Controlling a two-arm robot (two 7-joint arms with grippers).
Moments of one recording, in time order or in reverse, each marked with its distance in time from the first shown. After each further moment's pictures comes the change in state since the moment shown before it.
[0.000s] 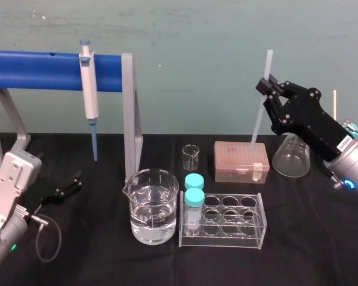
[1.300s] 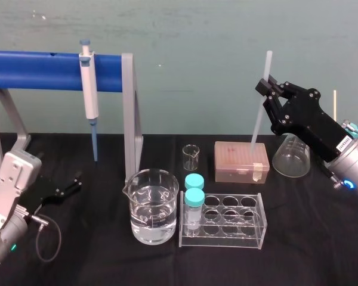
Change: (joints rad) left arm 0.000 0.000 0.000 0.000 0.000 0.000 0.000; right arm 0.004 0.000 -0.002 0.007 -0.003 -0.002 0.002
